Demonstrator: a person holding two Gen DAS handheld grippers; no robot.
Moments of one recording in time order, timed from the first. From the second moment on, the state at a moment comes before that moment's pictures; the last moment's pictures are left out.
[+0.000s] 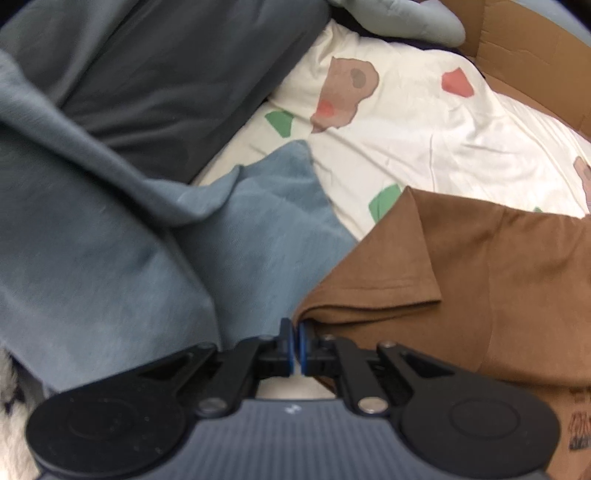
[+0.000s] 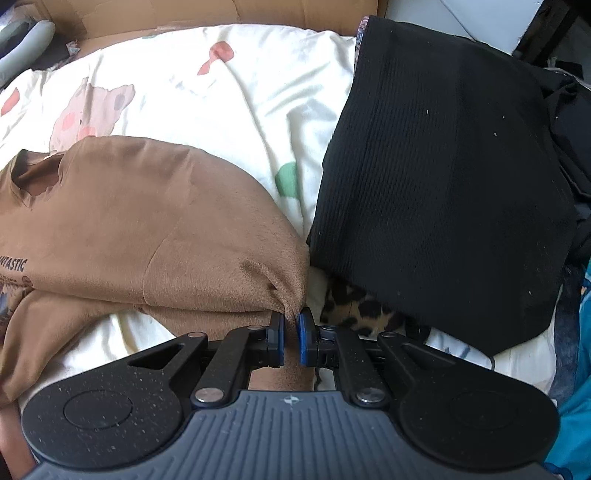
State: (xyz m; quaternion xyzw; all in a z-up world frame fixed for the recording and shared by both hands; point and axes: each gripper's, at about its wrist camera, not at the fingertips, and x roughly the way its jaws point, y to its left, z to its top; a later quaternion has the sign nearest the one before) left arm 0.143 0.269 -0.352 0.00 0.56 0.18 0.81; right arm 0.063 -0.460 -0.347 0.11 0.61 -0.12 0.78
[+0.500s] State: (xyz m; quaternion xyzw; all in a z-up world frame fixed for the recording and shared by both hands) left arm 0.077 0.272 -0.334 -0.04 0.60 0.18 0.78; right arm 0.040 -0.461 -0.344 0.14 0.61 -0.11 0.77
